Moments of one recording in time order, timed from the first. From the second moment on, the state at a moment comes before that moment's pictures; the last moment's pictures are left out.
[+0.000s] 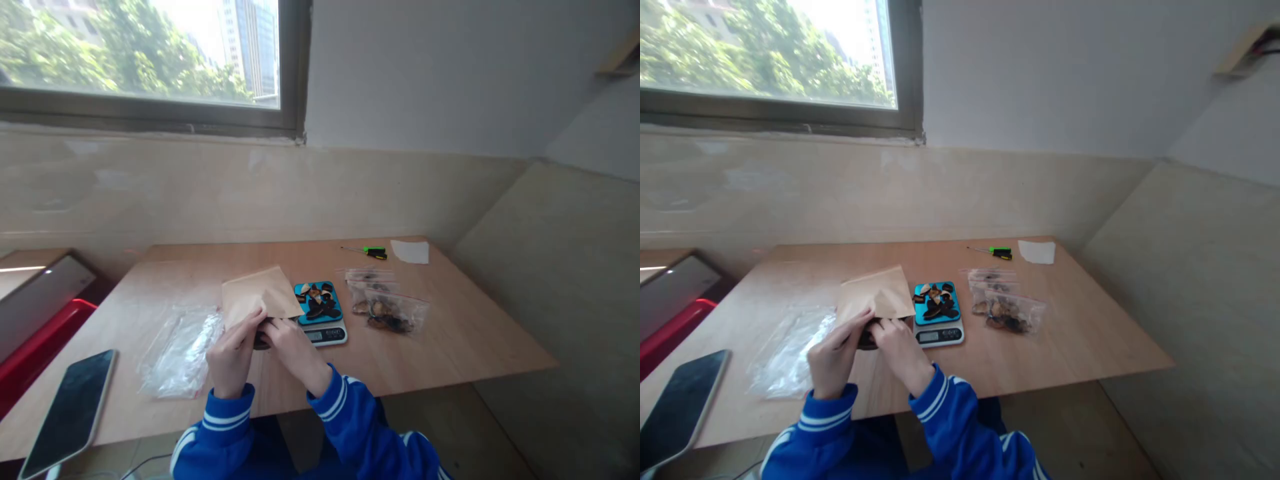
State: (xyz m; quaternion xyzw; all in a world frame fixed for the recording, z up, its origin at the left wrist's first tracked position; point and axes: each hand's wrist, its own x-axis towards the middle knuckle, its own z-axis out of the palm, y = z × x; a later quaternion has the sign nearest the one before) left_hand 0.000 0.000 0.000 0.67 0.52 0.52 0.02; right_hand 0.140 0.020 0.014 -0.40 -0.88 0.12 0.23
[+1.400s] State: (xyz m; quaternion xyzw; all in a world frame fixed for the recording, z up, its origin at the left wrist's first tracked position) left_hand -0.027 -0.001 -0.004 0.62 0.59 0.51 0.02; right_hand 0.195 0.061 -0.058 -0.65 -0.62 0.05 0.43
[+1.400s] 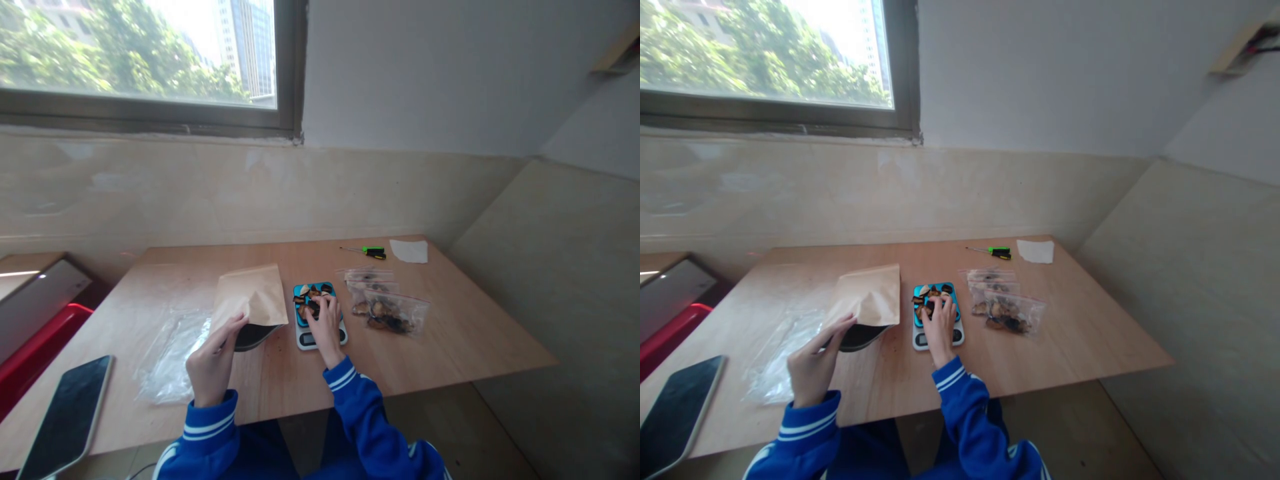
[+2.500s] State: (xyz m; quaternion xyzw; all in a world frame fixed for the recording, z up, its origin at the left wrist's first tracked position) left_hand -0.030 0.001 -0.009 0.62 0.61 0.49 0.06; right_hand 0.298 0.079 -0.034 -0.57 -0.68 0.15 0.43
